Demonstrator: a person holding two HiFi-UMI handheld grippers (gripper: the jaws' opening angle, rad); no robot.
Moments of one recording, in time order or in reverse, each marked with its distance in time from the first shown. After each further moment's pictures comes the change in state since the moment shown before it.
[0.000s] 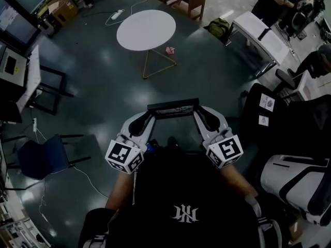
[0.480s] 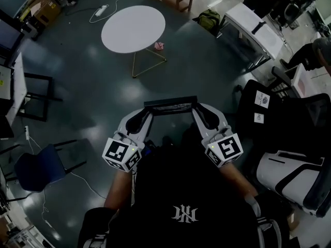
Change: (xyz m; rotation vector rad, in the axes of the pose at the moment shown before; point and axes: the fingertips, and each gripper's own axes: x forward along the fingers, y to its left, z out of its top) left arm 0.091 0.054 -0.002 -0.056 0.017 -0.063; right arm 0.063 -0.068 -0.002 0.002 0.056 -0.068
